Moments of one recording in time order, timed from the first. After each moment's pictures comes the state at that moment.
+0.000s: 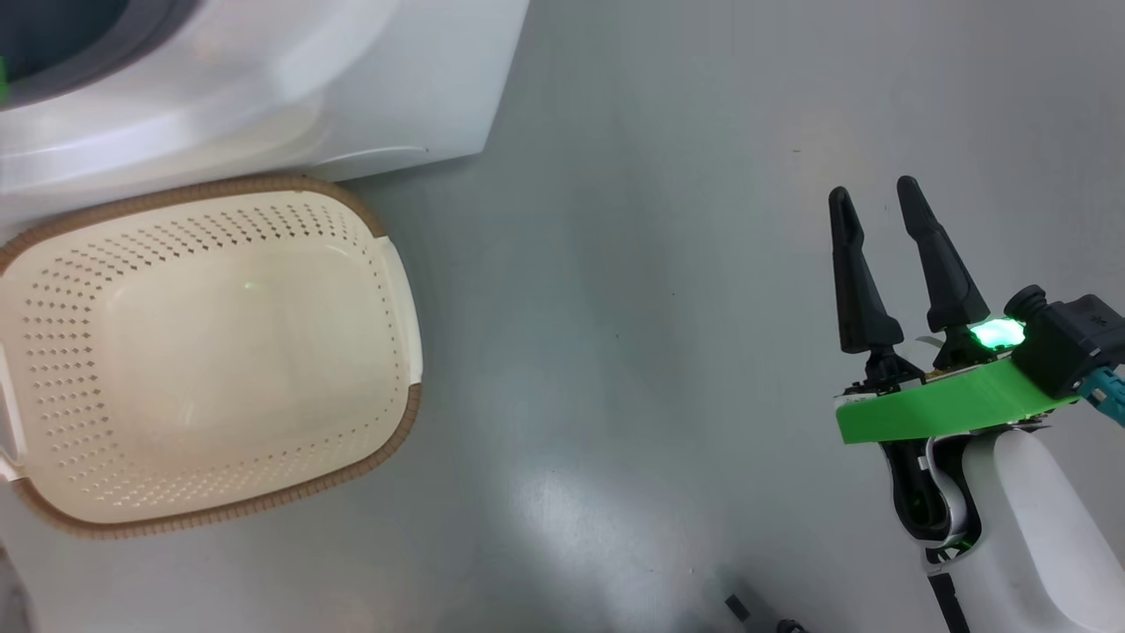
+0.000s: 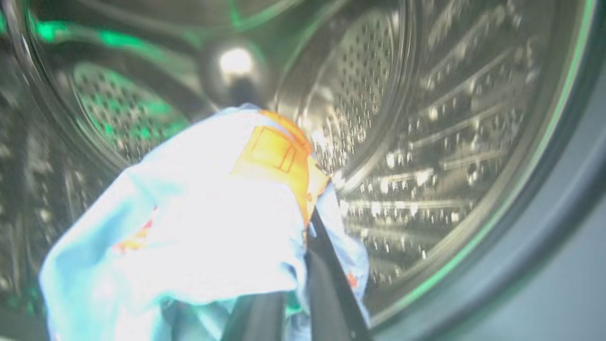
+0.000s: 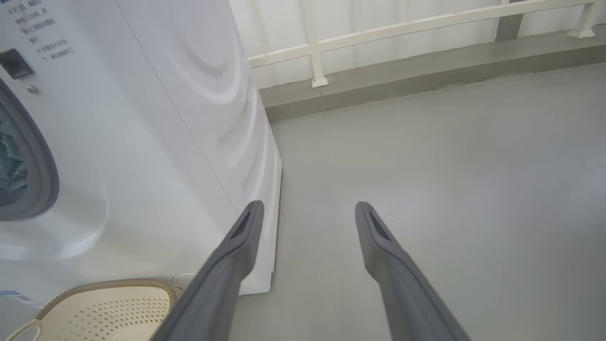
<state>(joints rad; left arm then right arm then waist) -1.18 0.36 -0.06 0.82 -0.31 -0.13 -0.26 -0.36 -0.09 0.13 0.13 0.42 0.13 -0.25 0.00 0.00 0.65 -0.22</state>
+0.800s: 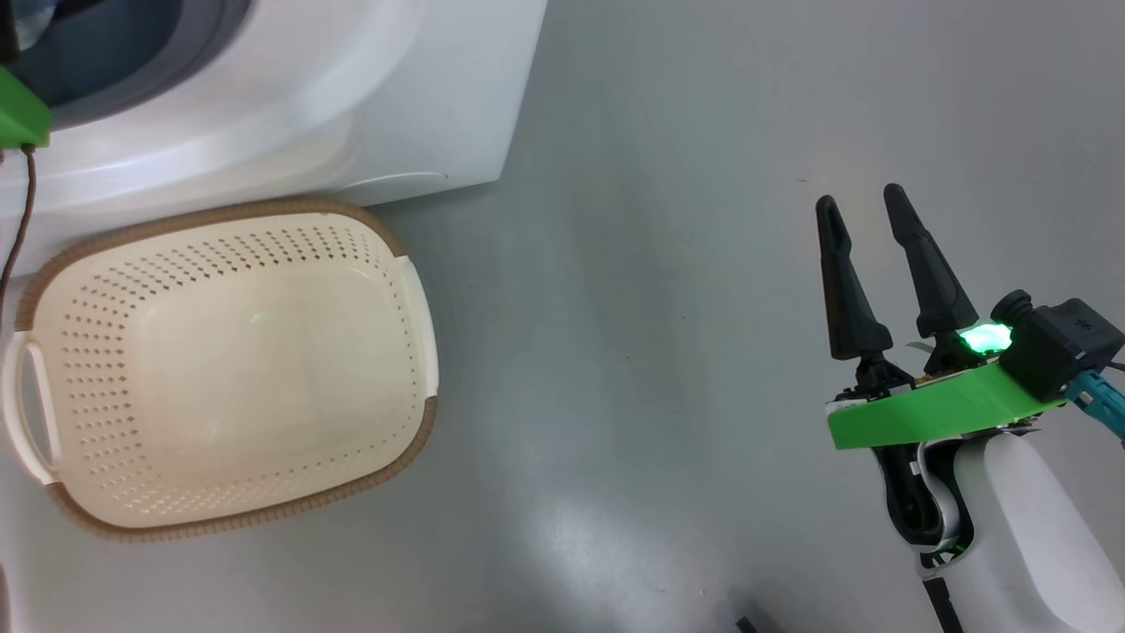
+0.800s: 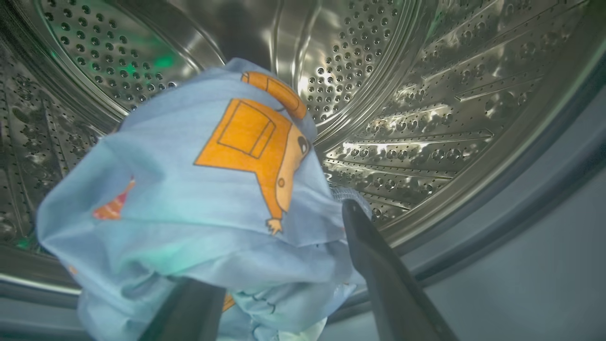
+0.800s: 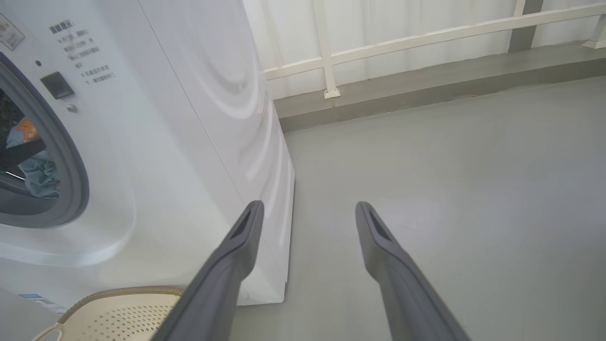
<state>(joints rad) -1.31 0.38 -0.25 1.17 -0.40 -0.13 -0.26 -0.36 -0.09 0.15 0.14 0.42 0.13 -0.25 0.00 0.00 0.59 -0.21</state>
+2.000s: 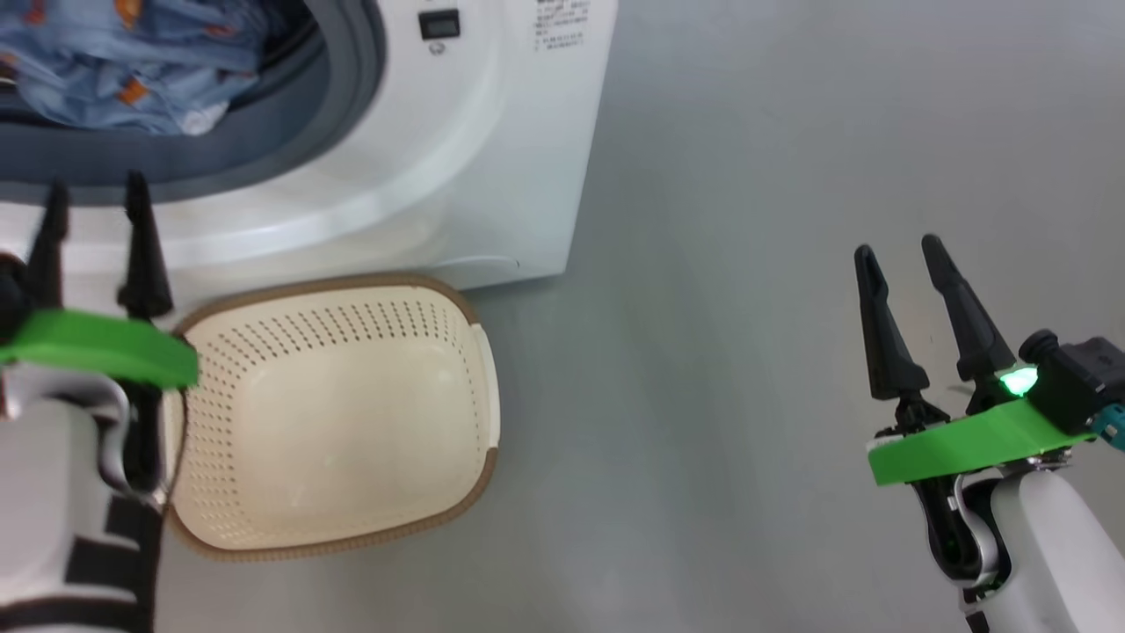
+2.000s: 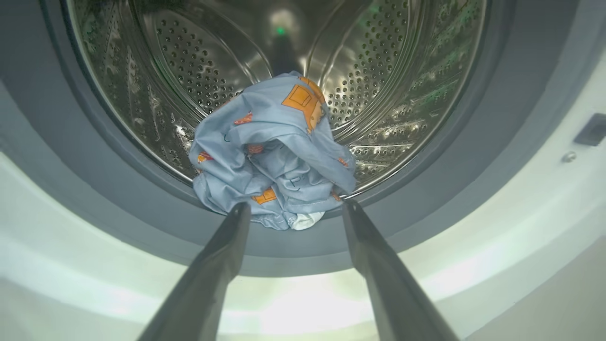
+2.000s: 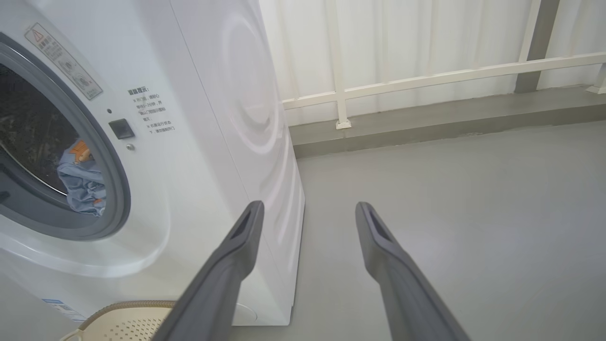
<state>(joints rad) -0.73 0.27 -0.05 0.73 -0.41 -0.13 -0.26 -0.29 -0.16 0.12 0.16 0.42 0.13 -0.25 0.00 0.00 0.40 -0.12</state>
